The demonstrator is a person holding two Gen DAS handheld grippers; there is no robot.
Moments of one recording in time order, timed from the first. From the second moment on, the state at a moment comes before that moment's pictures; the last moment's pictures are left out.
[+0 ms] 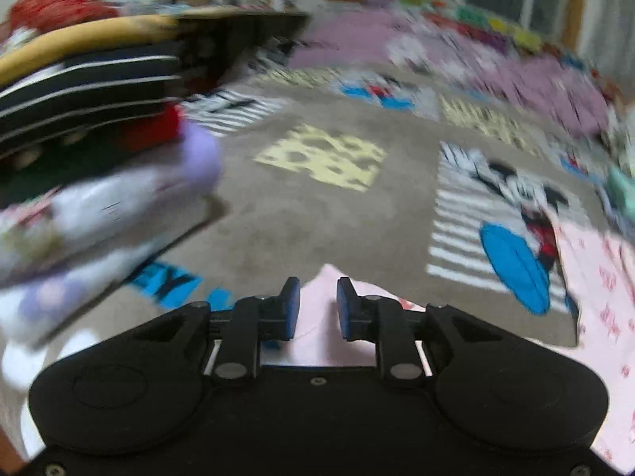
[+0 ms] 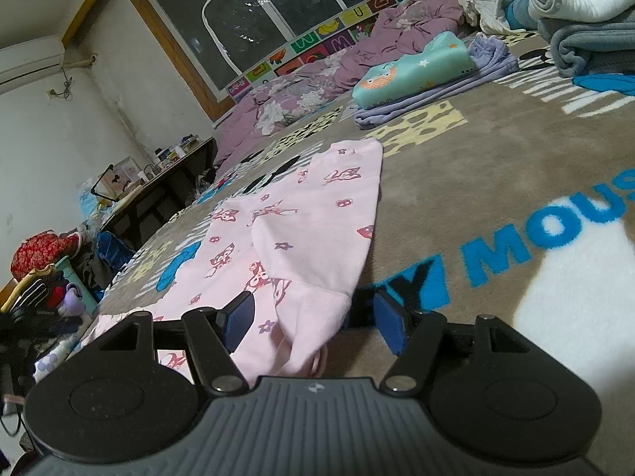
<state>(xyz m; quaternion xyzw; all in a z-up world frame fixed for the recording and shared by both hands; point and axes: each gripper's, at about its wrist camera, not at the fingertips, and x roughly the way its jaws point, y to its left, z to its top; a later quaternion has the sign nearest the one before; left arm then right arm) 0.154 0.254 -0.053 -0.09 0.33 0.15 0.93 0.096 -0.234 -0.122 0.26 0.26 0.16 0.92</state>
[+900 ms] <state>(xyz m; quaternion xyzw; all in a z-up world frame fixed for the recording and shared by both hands) 0.137 0.240 -0.065 -0.13 0.27 0.22 0.93 0.095 -0.231 -0.121 0.25 0.25 0.17 0.92</state>
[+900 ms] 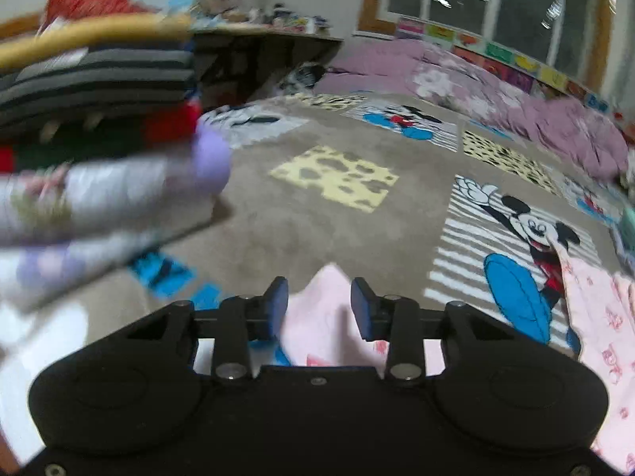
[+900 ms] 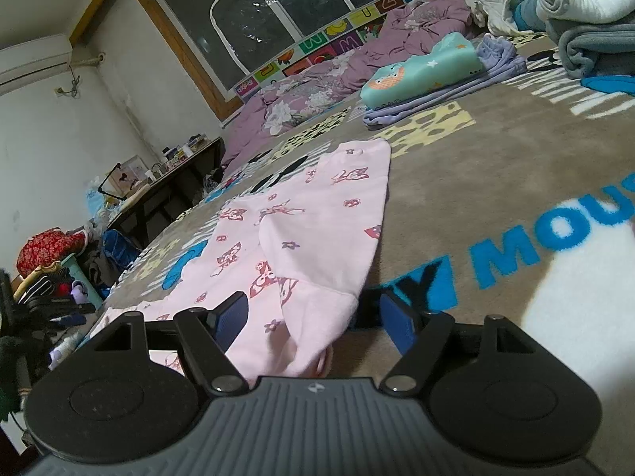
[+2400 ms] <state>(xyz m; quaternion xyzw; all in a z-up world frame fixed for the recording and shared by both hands) 0.164 0.100 -0.100 -0.23 0.29 -0.07 0.93 0.316 -0.289 -0.106 0.30 0.35 0.15 0.88</state>
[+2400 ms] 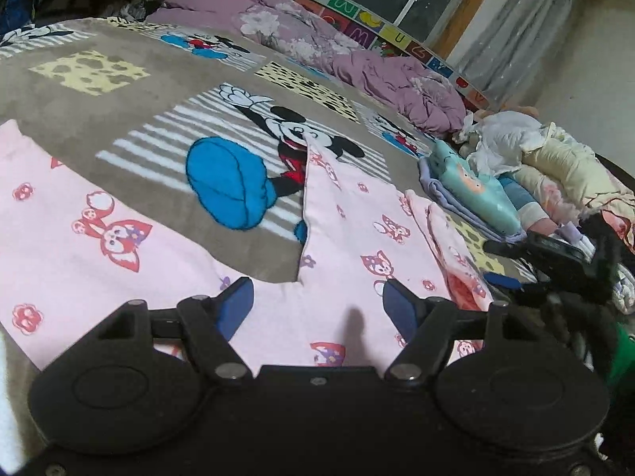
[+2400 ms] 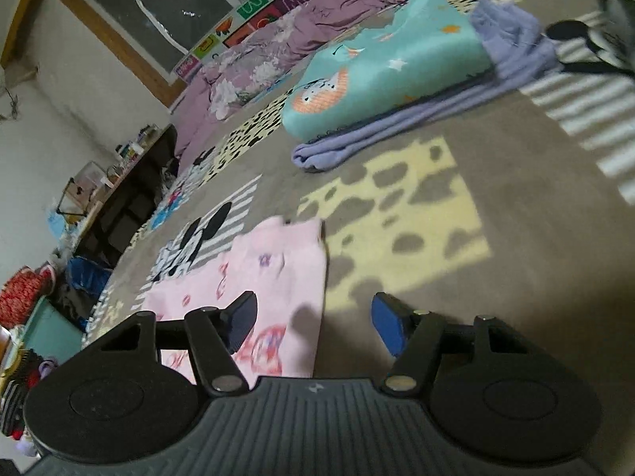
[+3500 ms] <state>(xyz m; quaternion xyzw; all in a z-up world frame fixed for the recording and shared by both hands) 0.161 0.108 -0.102 -0.25 0.29 -0.07 0.92 0.245 -0.351 -0.035 0.29 0.22 0.07 0.93</state>
